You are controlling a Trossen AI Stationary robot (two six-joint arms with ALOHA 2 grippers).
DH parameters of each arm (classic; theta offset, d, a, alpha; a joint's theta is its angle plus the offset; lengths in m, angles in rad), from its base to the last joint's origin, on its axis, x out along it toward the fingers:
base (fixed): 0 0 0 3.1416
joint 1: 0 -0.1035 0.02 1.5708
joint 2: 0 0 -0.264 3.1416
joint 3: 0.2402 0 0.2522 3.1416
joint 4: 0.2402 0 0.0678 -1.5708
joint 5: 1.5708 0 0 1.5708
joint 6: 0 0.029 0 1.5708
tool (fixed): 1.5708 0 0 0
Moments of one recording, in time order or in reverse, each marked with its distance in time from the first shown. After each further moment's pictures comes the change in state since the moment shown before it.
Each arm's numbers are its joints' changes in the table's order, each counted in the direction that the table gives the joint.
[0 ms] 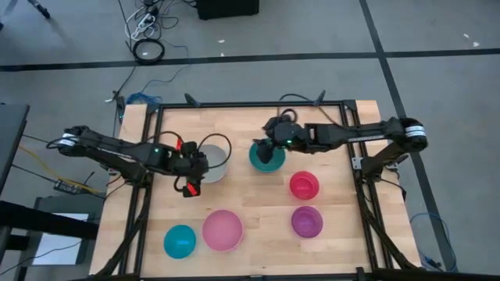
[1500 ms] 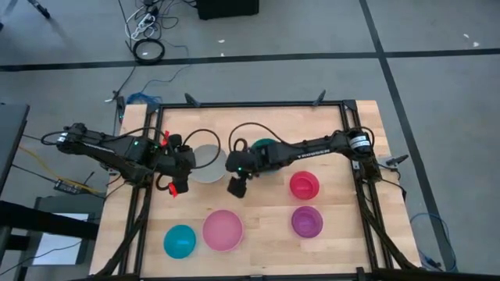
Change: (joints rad) left arm 0.092 -0.039 0.232 0.370 -0.070 -0.152; right arm -0.116 0.539 0.525 0.358 -0.374 0.082
